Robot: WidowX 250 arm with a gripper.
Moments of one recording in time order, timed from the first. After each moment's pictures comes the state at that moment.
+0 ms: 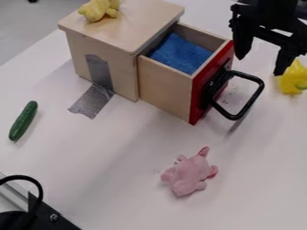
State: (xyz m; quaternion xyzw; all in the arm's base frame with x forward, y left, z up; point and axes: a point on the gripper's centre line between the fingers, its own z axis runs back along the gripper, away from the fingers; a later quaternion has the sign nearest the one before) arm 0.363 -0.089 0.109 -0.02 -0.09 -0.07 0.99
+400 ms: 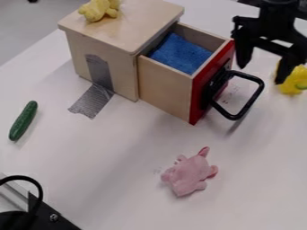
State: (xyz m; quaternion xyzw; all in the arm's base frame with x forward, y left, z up) arm 0.382 -0.098 0.088 -0.03 -0.08 -0.06 0.99
